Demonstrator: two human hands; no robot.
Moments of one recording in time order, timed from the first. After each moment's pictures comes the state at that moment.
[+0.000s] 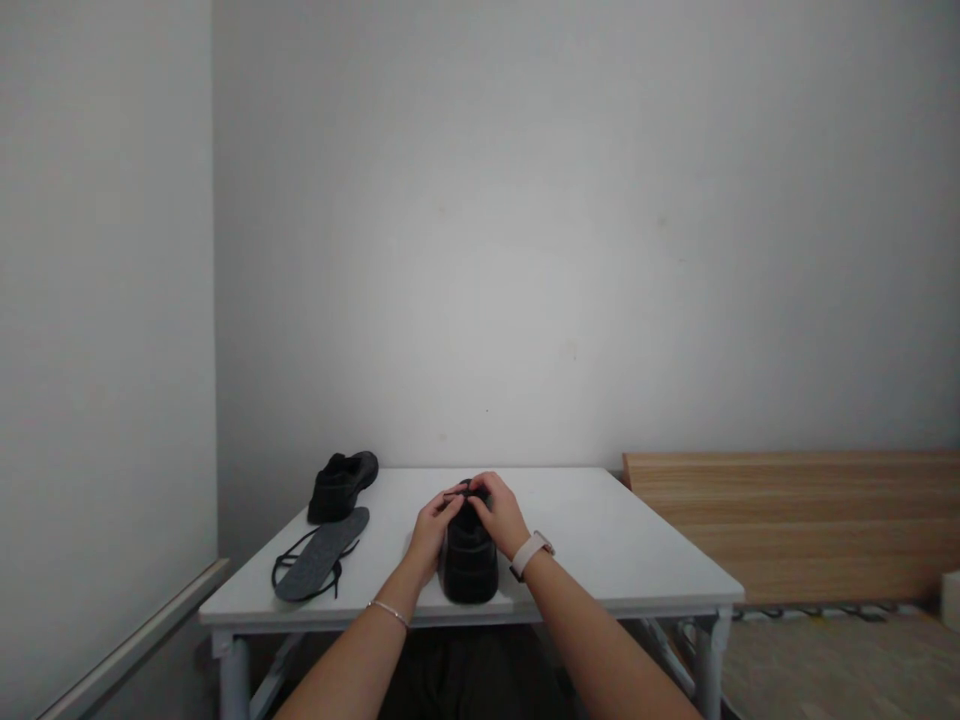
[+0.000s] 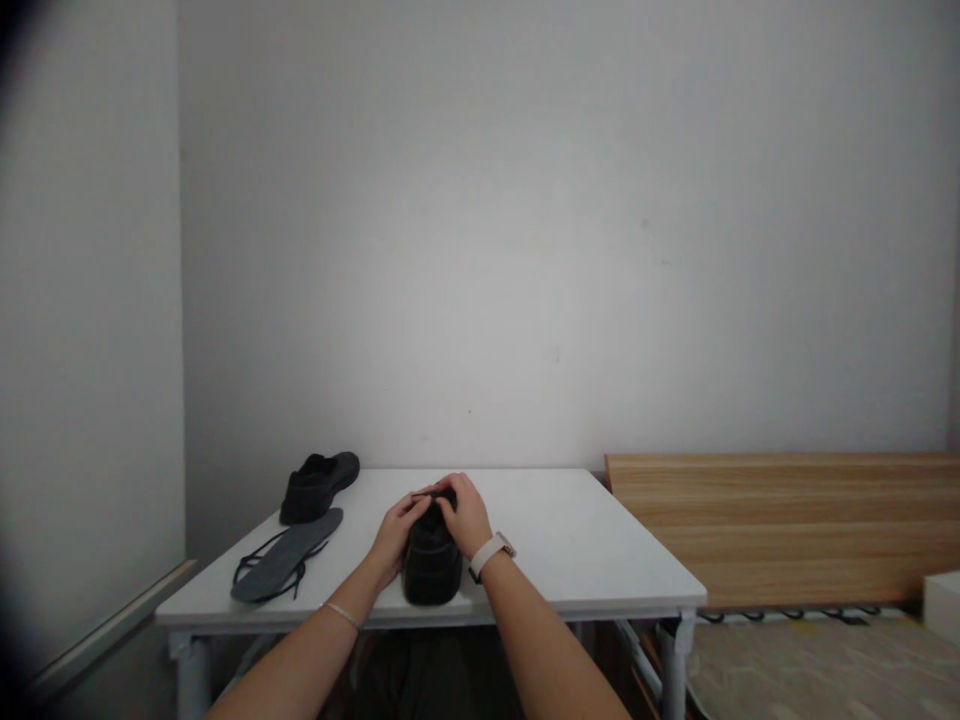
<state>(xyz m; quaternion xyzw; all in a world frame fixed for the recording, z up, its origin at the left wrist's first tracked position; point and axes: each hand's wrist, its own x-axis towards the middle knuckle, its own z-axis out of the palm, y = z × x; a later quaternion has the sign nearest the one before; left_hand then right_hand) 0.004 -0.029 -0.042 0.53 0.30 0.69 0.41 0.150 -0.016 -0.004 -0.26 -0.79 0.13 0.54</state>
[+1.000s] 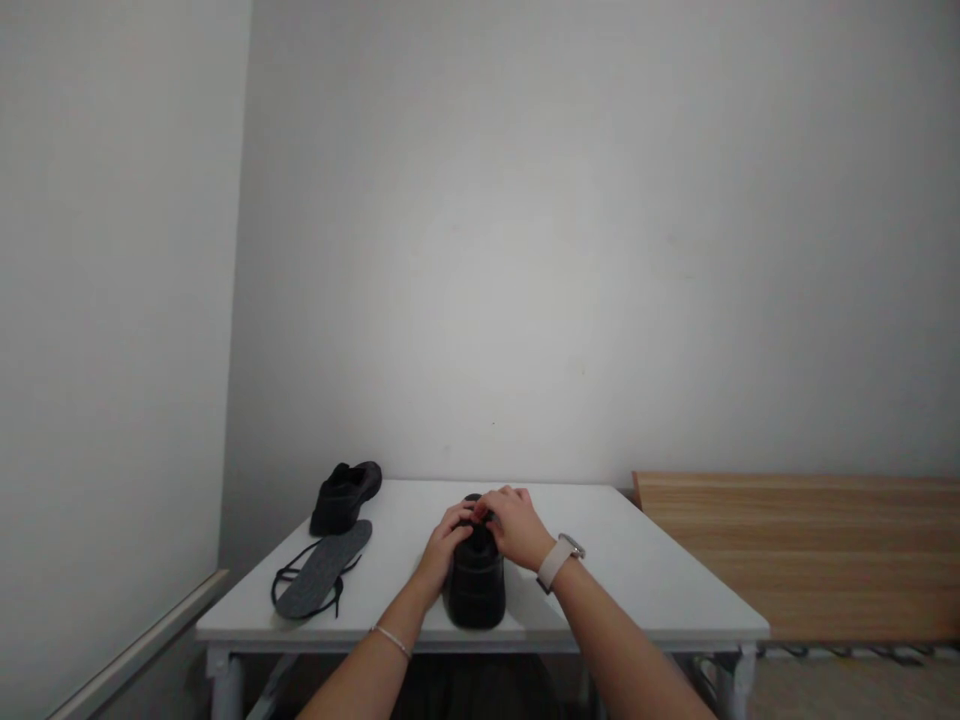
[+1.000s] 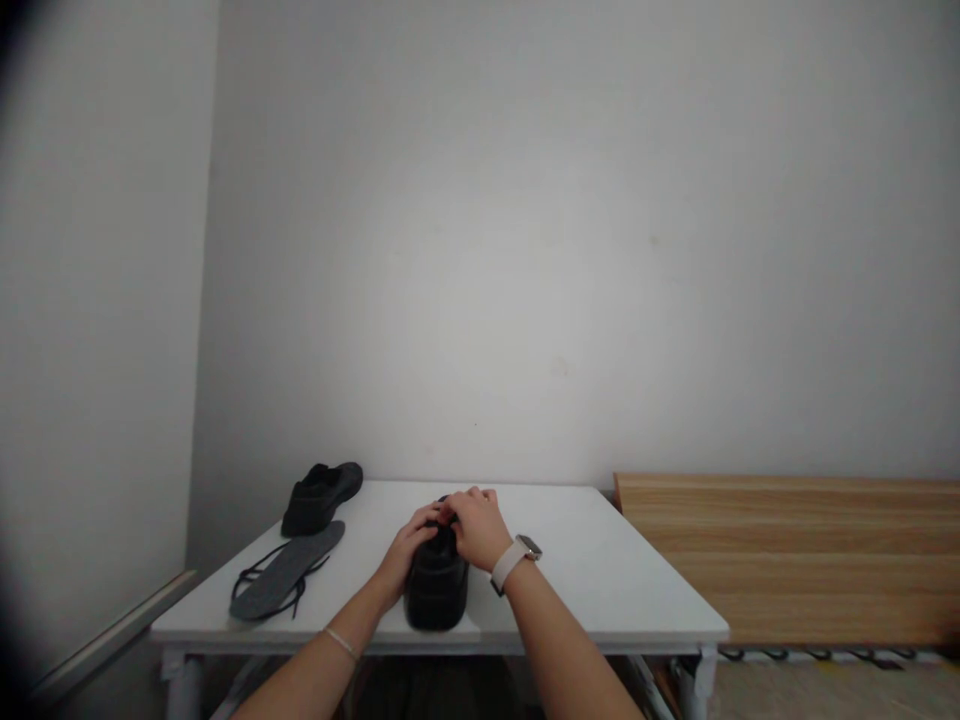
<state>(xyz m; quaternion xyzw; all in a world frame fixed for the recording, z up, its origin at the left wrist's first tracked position) -0.001 -0.027 -0.043 0.60 0.29 0.66 0.36 0.172 -0.040 0.033 -0.31 -0.89 -0.06 0.32</state>
